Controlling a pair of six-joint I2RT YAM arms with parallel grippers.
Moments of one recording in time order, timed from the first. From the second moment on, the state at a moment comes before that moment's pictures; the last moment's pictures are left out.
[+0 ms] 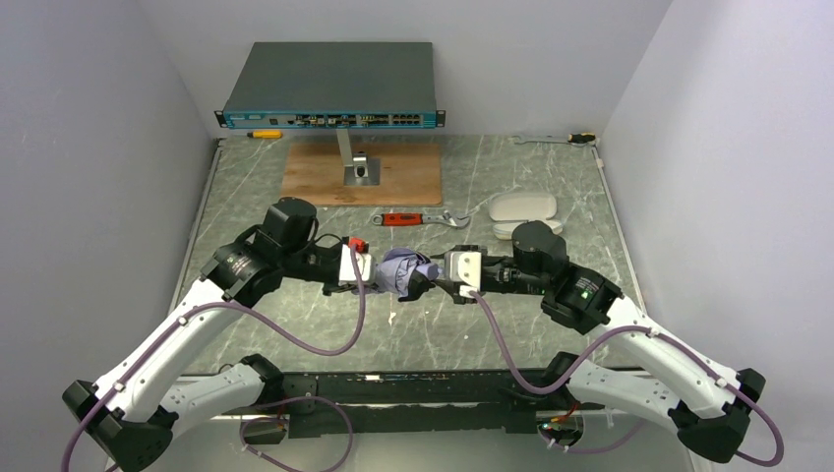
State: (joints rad) left arm -0.63 0.97 1.08 -0.76 0.73 0.79; right arm 0.87 0.86 0.93 -0.38 -0.47 -0.71
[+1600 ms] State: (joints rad) left arm -0.71 1.11 1.23 -0.41 0.73 0.47; right arm 0.82 1.04 1.21 -0.44 -0.44 -0.32
